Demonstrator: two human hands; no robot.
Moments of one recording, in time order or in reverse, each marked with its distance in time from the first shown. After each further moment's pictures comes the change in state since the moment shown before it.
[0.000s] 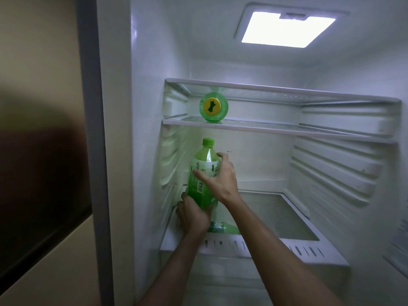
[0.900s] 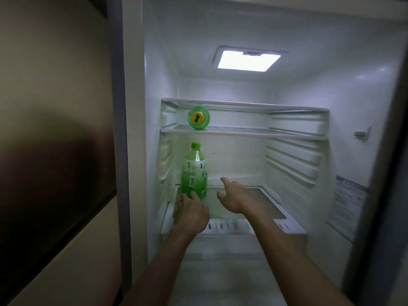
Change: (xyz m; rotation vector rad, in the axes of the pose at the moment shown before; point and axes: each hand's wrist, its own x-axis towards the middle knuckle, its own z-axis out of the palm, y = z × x) left_hand -0.072 0.036 -0.073 0.595 -0.341 0.367; right_hand -0.077 -0.002 -0.079 -0.582 -0.311 0.136
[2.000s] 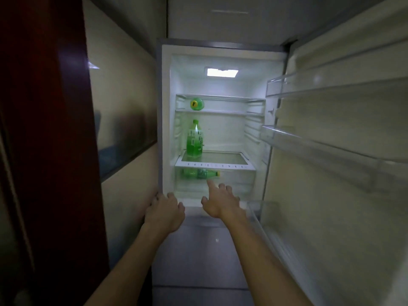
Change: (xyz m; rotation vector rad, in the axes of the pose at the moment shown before) left_hand -0.418 0.009 -0.111 0.232 -0.077 -0.119; right_hand -0.425 -0.039 -0.035 -0.073 -0.077 -0.020
